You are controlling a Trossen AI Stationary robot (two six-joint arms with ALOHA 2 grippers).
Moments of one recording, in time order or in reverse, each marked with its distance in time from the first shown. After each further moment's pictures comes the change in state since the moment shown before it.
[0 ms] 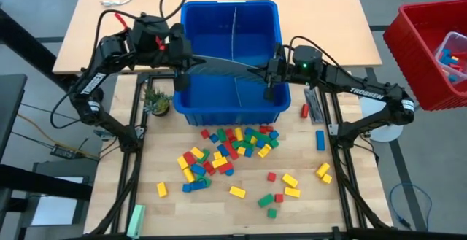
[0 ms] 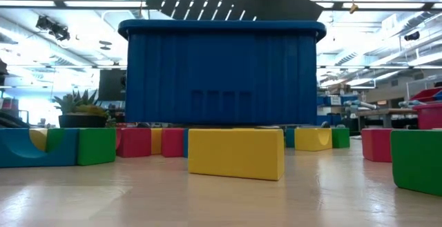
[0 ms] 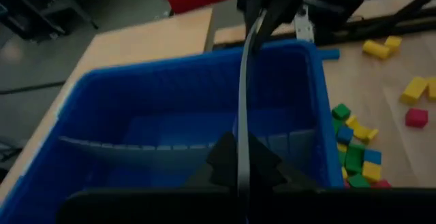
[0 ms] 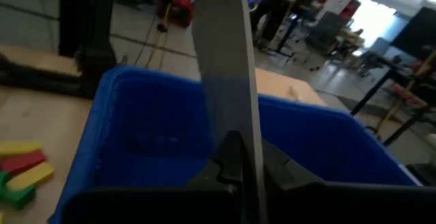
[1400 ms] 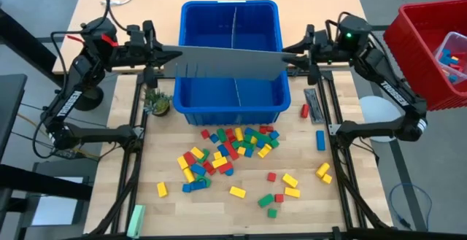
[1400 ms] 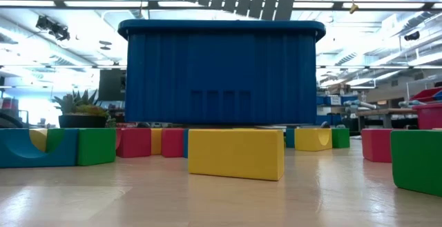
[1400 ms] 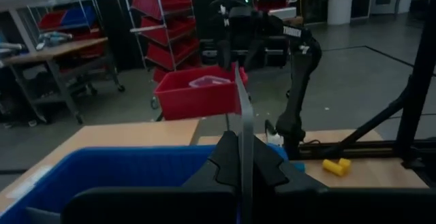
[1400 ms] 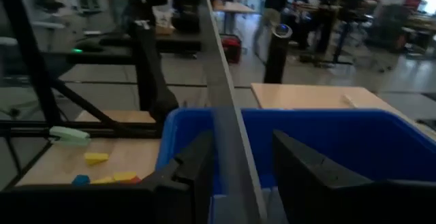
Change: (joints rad) left arm 0.330 -0.440 -0.597 0.625 0.554 -0.219; right arm -0.434 -0.189 0.105 -0.259 -0.674 0.219
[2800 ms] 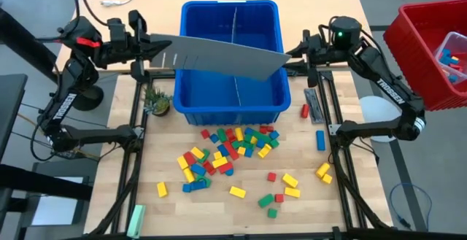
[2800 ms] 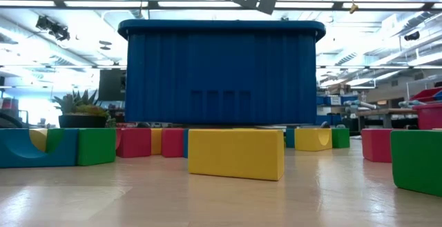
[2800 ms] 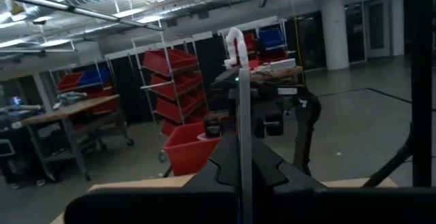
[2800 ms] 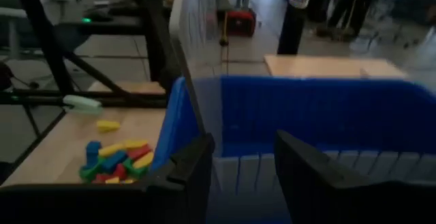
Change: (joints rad) left arm 0.011 -0.016 0.004 0.214 0.031 -0.079; right arm -0.043 0.025 -0.023 -0.122 -0.068 -0.098
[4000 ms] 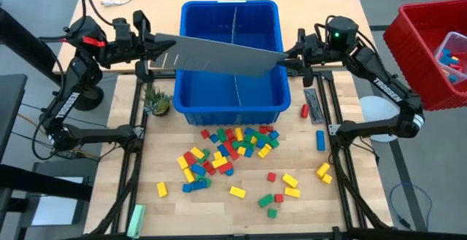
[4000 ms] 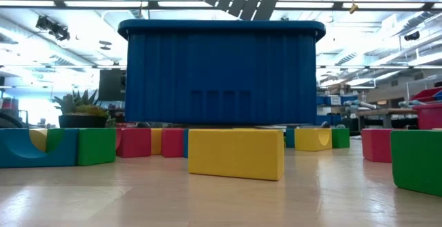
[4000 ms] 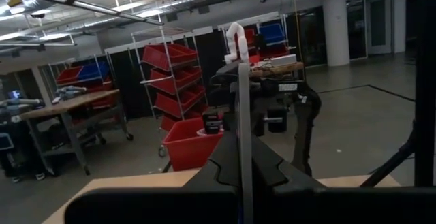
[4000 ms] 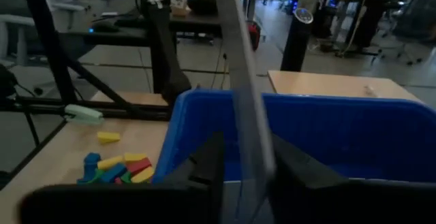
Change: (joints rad) left arm 0.000 0.001 -0.003 0.007 -0.013 -0.003; right arm 0.045 0.031 0.000 0.104 0.013 0.023
